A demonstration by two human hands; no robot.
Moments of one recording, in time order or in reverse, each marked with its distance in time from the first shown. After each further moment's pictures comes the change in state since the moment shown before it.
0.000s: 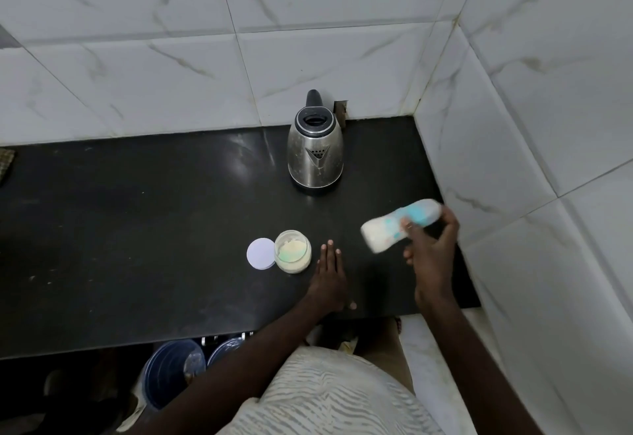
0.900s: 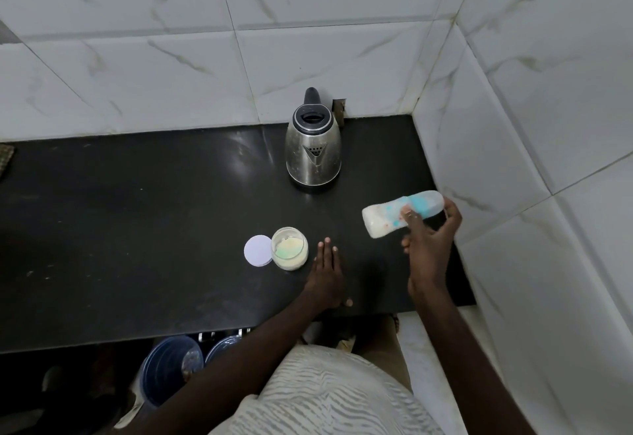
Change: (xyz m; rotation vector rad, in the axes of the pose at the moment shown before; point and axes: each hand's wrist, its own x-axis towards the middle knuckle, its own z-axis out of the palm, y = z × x) left_hand -0.003 0.004 -0.006 0.003 0.006 -0.016; right_hand 0.002 -0.010 0.007 0.013 0.021 -0.001
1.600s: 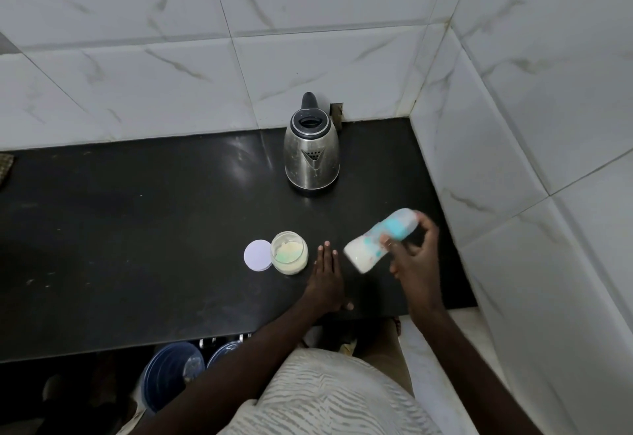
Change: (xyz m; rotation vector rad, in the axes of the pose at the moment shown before) left_hand 0.009 -0.005 0.009 0.011 -0.022 0.008; right_hand -0.019 0.019 -0.013 -0.114 -0.196 0.015
